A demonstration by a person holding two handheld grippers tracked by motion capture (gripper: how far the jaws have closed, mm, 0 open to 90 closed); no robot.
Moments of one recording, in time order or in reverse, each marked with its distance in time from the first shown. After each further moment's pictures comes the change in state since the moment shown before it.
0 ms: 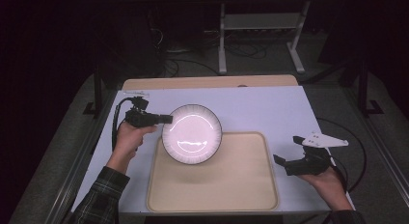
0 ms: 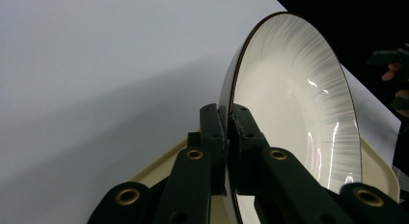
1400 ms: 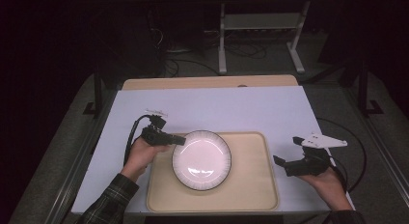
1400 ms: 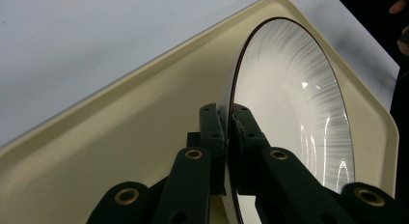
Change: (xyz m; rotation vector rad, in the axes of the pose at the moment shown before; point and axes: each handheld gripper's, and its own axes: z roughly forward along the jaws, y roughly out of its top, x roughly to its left) left arm -0.019 -0.038 0.044 0.166 -0.061 0.016; right arm 0.000 -0.002 0.001 0.014 -0.003 -0.005
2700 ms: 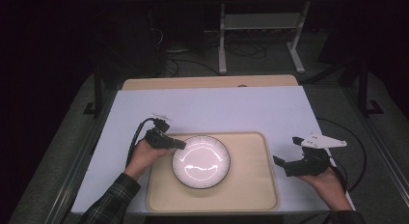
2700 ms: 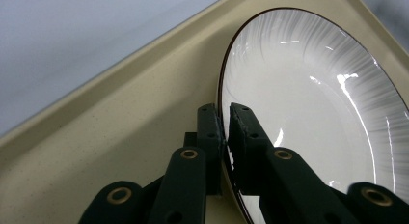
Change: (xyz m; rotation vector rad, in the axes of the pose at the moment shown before) left arm 0.019 -0.009 0.021 0.082 0.019 0.054; right arm 0.001 0.000 0.000 0.002 0.000 -0.005
